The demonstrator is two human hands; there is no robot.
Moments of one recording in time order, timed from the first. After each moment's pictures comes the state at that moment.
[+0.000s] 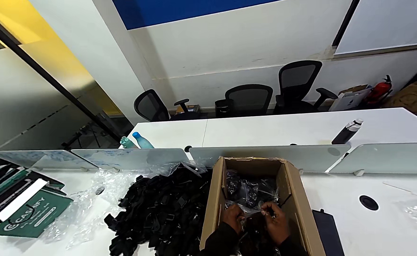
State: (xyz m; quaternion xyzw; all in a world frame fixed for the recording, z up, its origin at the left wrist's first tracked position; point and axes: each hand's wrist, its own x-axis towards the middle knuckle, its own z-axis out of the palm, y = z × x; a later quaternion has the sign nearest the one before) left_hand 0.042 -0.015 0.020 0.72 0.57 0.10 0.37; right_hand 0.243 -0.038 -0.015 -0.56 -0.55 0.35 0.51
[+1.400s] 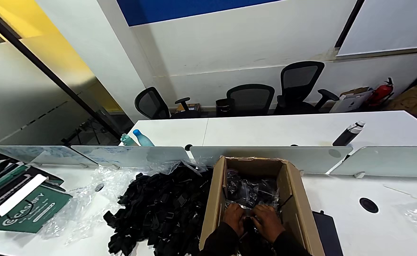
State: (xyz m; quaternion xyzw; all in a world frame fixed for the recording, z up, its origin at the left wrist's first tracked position) left_hand 0.041 -0.013 0.003 0.79 0.53 0.09 0.31; right_hand 0.238 -0.019 -0.005 -0.54 -0.79 0.27 0.10
